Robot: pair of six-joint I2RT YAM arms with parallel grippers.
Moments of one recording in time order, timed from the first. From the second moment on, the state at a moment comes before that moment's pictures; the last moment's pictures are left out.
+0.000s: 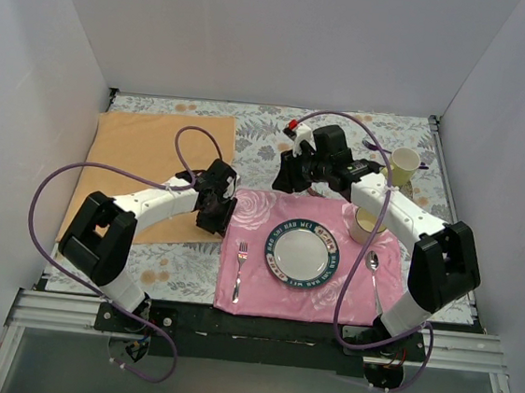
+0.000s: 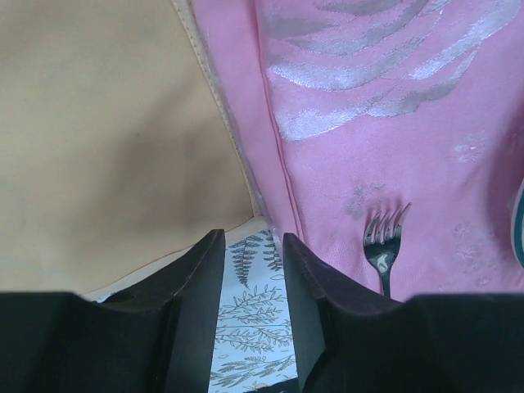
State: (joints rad) left arm -0.56 1.59 0.99 -0.64 0.04 -0.30; right arm 0.58 1.62 1.28 -0.32 -0.47 0.10
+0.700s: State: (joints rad) left arm -0.59 1.64 0.97 -0.61 -0.03 -0.29; right arm 0.58 1.62 1.27 -0.32 -0.49 0.10
